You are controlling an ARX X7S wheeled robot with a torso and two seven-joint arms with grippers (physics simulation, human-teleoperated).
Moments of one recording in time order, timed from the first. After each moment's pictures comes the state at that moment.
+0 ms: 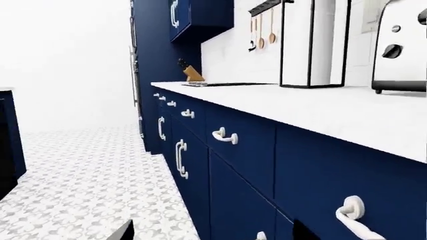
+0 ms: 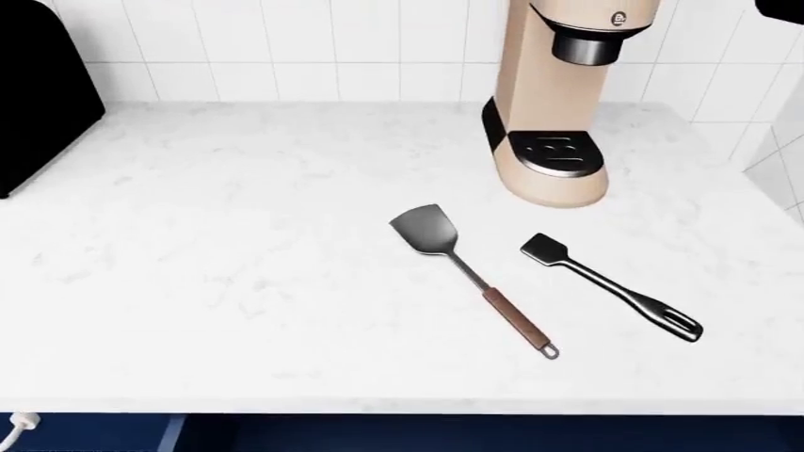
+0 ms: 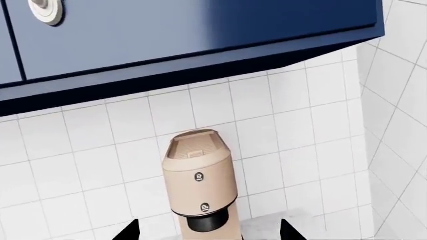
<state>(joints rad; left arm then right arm) 0.70 -0.31 -0.24 0.05 -0.29 0.63 -1.07 1.48 1.03 -0.39 -0.48 1.98 0.73 1.26</state>
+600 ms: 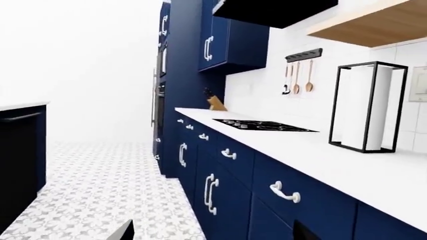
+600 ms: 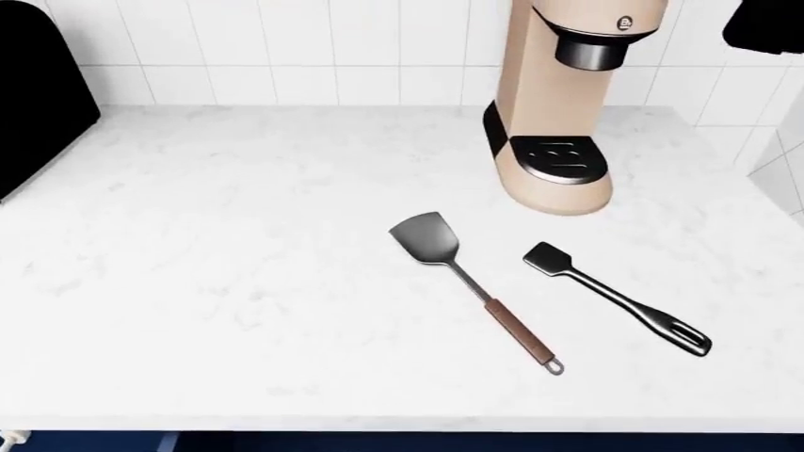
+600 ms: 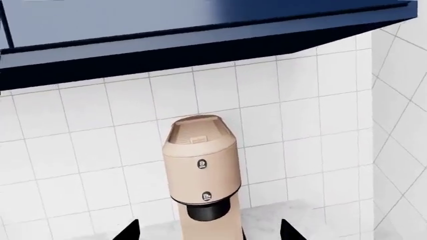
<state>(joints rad) 0.19 -0.08 -2.45 0.43 -0.38 -0.57 0.97 1.49 1.03 -0.43 -0.46 2.00 0.77 1.26</state>
